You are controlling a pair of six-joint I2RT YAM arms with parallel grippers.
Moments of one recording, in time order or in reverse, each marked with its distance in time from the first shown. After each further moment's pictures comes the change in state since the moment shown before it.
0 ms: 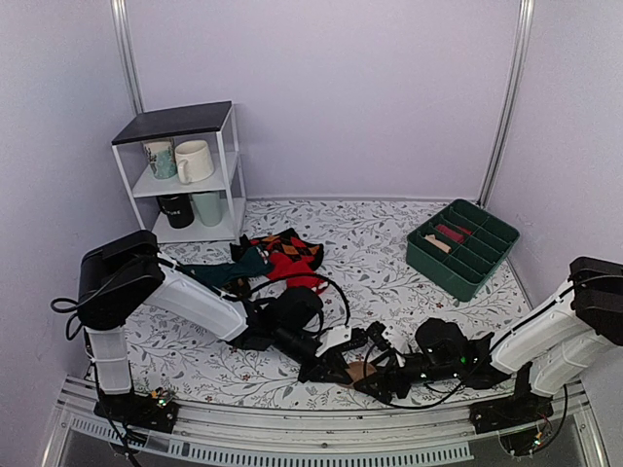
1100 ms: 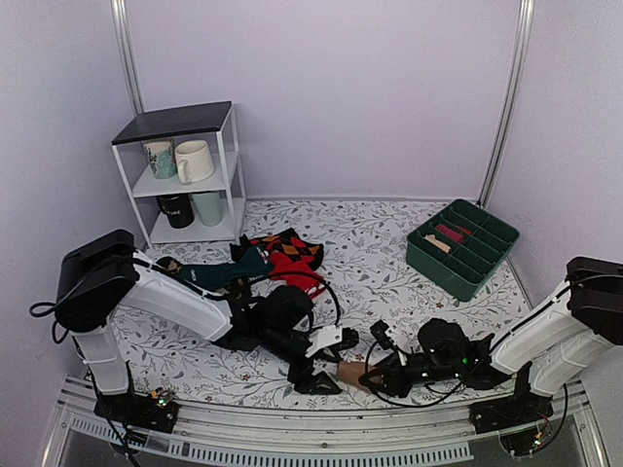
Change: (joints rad) left arm -0.002 -0.105 -0.055 -0.045 -0.093 0.025; right arm -0.017 0.025 -0.017 0.051 -0.020 0.100
